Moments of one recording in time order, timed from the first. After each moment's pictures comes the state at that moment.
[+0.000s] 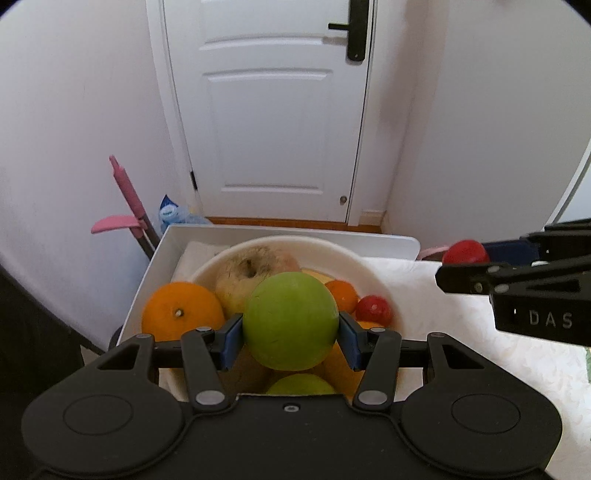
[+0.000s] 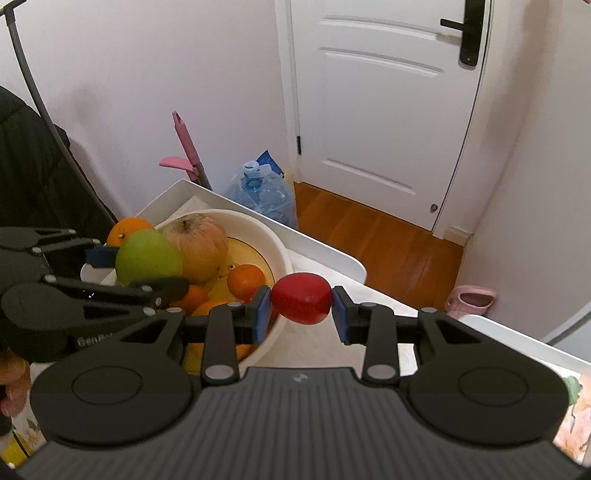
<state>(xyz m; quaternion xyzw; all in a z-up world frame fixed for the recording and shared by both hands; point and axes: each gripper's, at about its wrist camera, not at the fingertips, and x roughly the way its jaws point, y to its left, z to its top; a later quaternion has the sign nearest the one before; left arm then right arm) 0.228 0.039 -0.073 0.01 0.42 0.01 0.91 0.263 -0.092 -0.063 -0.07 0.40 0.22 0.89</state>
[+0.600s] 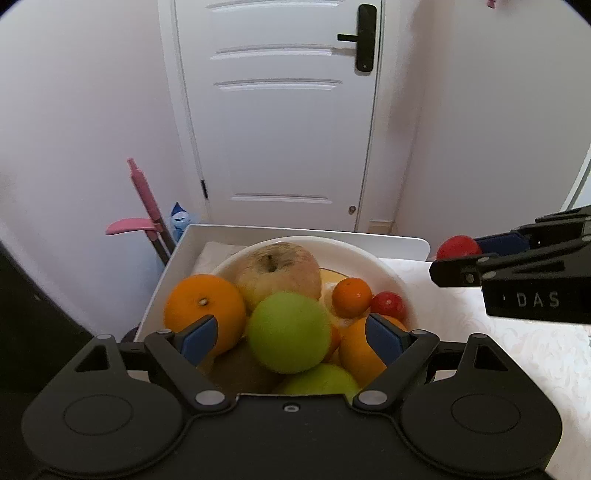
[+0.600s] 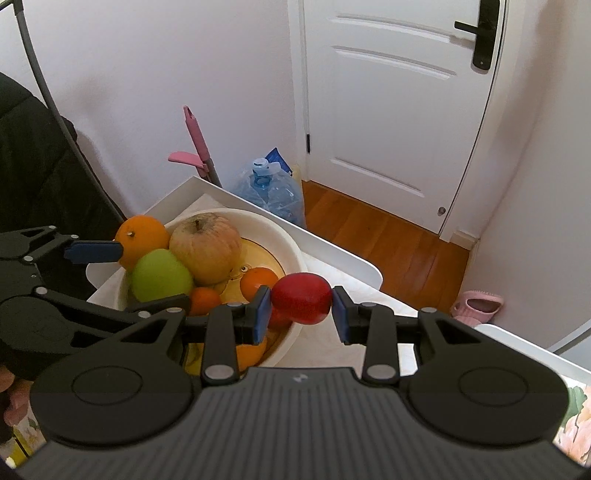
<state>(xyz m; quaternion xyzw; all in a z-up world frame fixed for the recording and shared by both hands) 0.206 0.050 -0.065 0.02 0.40 0.03 0.92 0.261 -0.079 -0.061 -0.08 0.40 0.23 0.88</state>
